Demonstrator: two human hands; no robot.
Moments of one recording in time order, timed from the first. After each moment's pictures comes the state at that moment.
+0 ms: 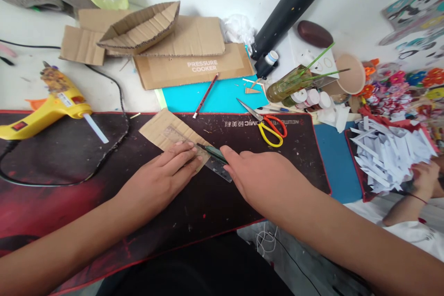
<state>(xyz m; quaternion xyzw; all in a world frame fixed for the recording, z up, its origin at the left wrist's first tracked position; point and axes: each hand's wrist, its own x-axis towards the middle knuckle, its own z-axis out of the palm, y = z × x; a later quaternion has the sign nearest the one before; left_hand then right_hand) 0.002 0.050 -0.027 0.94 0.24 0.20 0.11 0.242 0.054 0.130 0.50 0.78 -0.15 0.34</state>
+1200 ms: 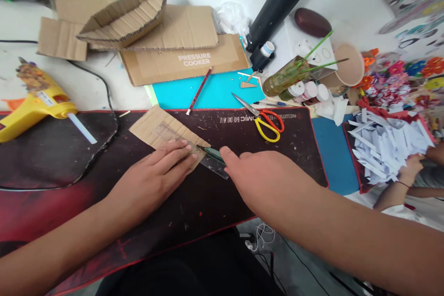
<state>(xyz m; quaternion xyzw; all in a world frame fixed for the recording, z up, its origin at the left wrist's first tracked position) 0.002 0.054 -0.021 0.94 0.25 0.20 0.11 0.233 0.061 0.147 0.49 0.73 -0.21 0.42</state>
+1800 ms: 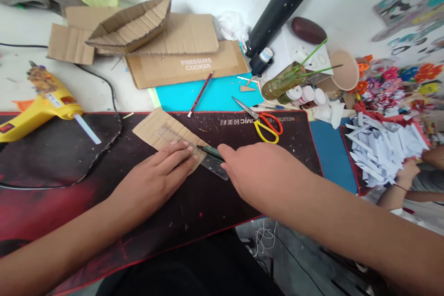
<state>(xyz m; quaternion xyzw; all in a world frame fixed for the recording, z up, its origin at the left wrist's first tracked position) 0.002 0.053 -0.024 0.95 0.23 0.19 0.06 0.231 0.068 0.146 0.51 0.75 -0.19 0.37</state>
